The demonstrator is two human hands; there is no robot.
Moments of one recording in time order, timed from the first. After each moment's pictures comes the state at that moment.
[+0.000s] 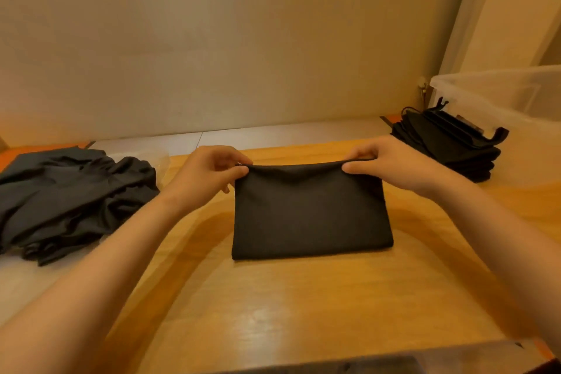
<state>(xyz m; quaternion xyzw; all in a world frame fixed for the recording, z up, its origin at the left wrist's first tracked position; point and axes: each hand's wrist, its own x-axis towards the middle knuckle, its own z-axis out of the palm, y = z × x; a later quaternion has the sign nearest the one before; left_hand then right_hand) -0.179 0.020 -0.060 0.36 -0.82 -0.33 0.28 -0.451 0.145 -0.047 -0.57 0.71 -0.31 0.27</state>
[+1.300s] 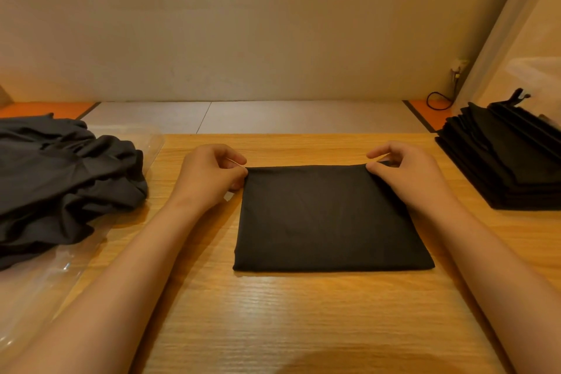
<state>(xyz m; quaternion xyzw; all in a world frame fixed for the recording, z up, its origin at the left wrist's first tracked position) -0.204 -0.031 -0.111 0.53 -0.71 -0.34 0.32 -0.464 0.074 -0.119 -0.48 0.77 -0.40 0.13</state>
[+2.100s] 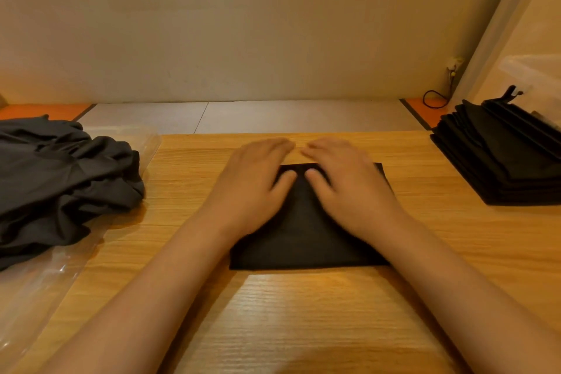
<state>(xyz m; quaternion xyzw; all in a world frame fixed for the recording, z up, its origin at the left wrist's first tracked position) -0.237 0.004 -0.106 0.35 -0.91 -0.07 0.21 -0.396 0.073 -0.109 -0.68 0.69 -0.24 -0.04</state>
